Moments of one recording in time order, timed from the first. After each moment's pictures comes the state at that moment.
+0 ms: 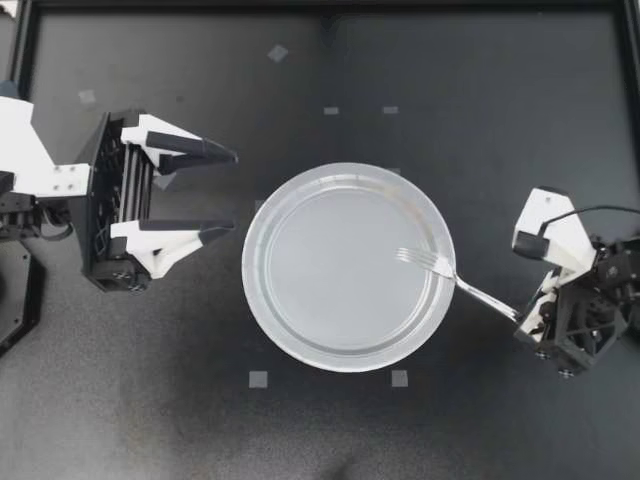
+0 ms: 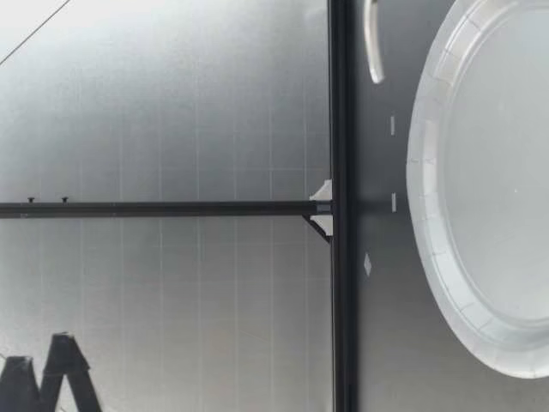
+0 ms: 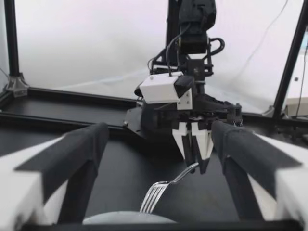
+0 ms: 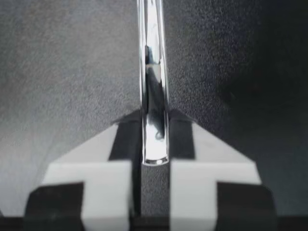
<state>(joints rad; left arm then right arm) 0.10 -0.47 1.05 0.09 -0.70 -0.19 0.12 -0.45 1.10 0.16 0.50 0.59</state>
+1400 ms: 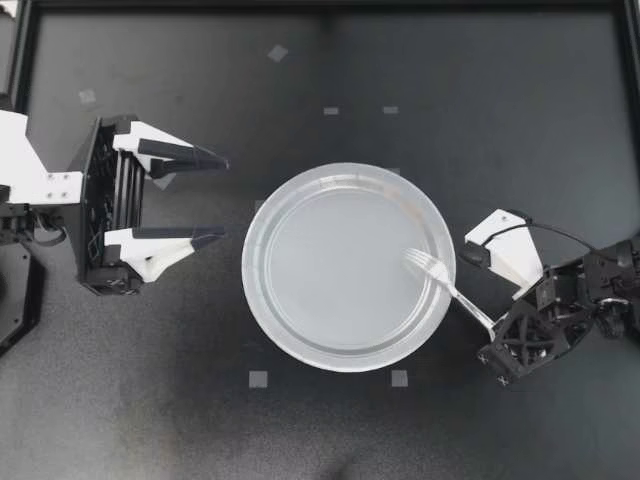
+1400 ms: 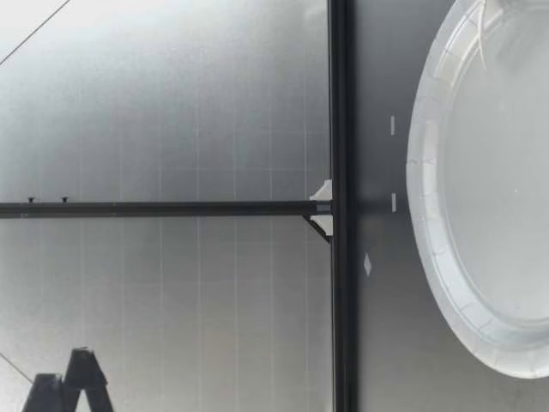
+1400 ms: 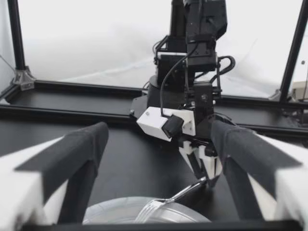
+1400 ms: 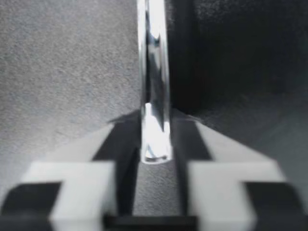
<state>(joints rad) 0.10 -0.49 1.09 0.09 -0.70 -0.15 0.14 -0.12 1.00 0.23 0.47 0.79</state>
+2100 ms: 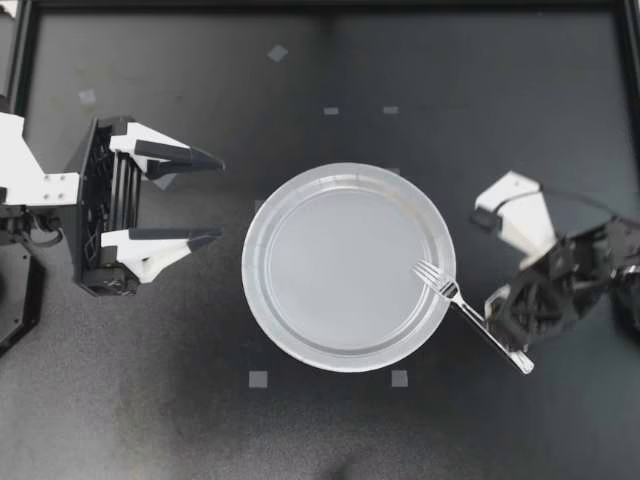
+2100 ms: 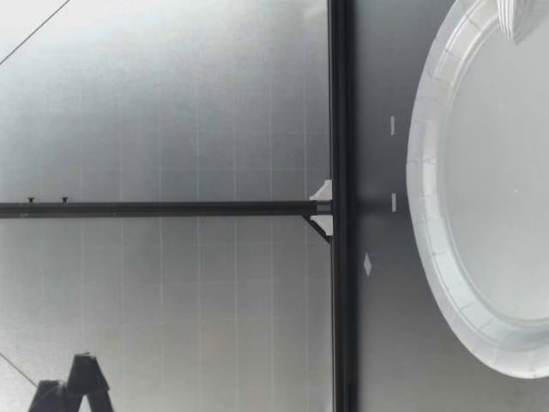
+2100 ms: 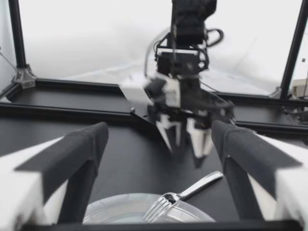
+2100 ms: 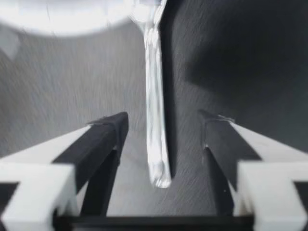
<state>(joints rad) 0.10 -0.50 1.10 0.09 -0.69 -0.14 0.01 -0.31 0.98 0.09 0.56 0.79</state>
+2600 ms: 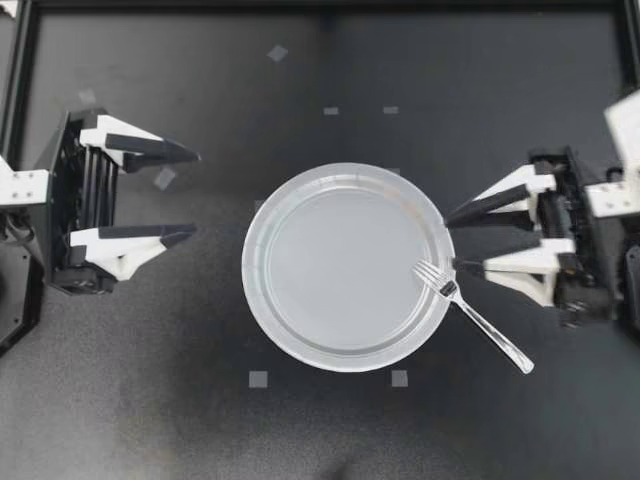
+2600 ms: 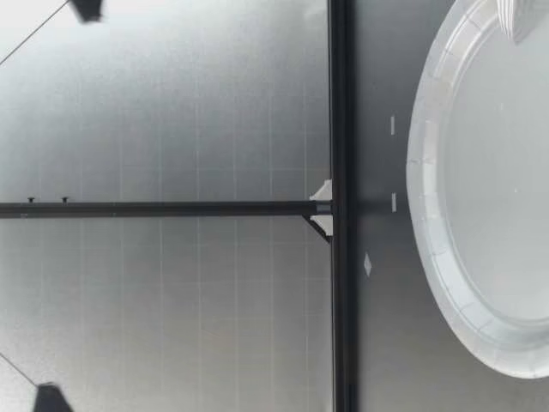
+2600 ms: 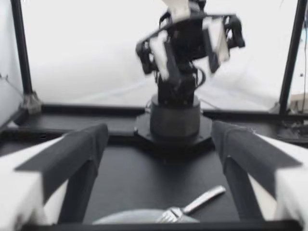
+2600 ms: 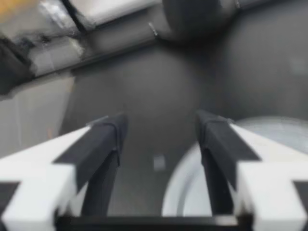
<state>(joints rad) 0.10 -0.59 1.13 0.10 -0.68 -0.12 -0.01 -0.66 1.05 -0.27 -0.29 0.53</state>
